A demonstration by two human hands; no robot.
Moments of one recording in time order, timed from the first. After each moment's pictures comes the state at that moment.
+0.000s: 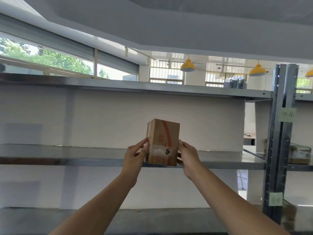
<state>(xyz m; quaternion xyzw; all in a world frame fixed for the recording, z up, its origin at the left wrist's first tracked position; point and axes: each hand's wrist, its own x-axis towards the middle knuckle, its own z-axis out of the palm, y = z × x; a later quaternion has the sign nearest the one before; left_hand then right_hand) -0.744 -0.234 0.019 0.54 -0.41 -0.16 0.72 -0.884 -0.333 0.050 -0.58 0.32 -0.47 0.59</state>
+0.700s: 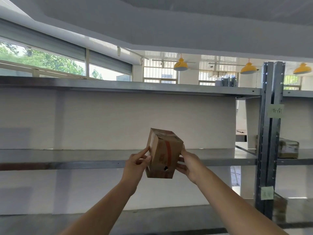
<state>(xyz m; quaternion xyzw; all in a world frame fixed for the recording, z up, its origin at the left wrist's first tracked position) -0.760 -0.248 -0.001 0.56 -0.43 -0.19 0.68 -0.919 -0.346 0.039 -0.53 0.37 -0.40 0.65</state>
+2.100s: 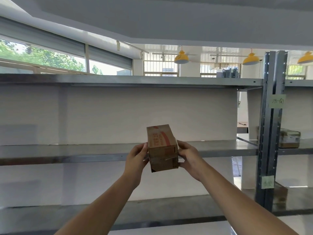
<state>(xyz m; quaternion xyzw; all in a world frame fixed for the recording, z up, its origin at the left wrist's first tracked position) -0.765 -0.245 -0.005 0.46 -0.35 -0.26 0.77 -0.922 -0.351 0.016 -0.59 0.24 -0.41 0.65</state>
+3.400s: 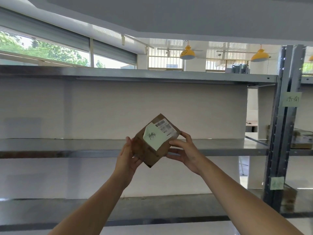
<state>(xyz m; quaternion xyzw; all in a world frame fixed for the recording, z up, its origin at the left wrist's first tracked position) -0.705 -0.234 -0.021 0.37 -0.29 -0.34 0.81 -0.890 -0.340 0.029 -0.58 0.16 -0.37 0.70</state>
